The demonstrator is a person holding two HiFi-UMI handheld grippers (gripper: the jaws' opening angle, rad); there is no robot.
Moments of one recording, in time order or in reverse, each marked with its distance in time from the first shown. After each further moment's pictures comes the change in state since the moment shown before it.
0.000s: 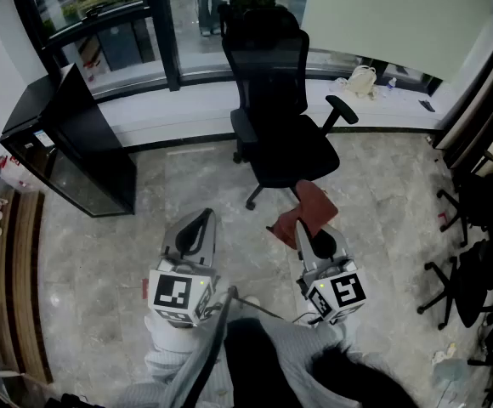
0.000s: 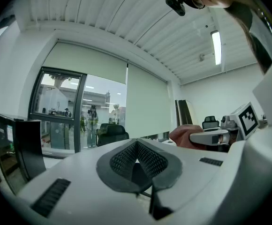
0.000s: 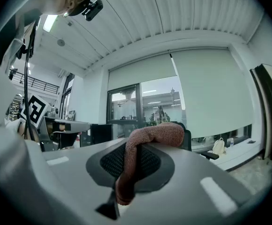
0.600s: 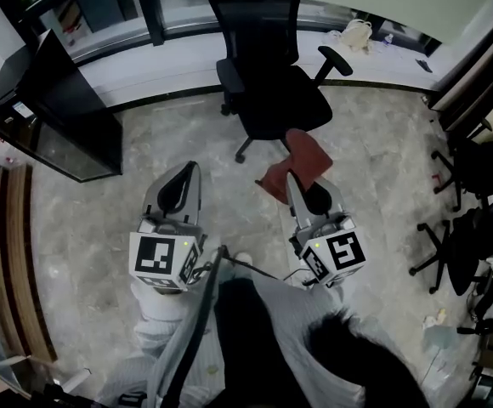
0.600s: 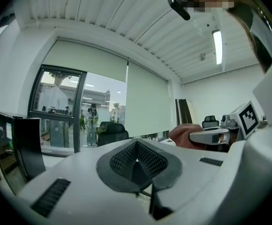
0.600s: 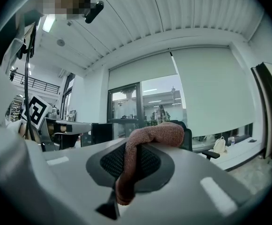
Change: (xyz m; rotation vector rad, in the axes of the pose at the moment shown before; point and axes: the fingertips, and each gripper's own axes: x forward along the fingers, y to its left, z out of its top) left arm 0.013 0.002 -0.011 -0.001 0.019 0.006; right arm 0.010 -0.006 -0.008 -0.001 0.004 0.017
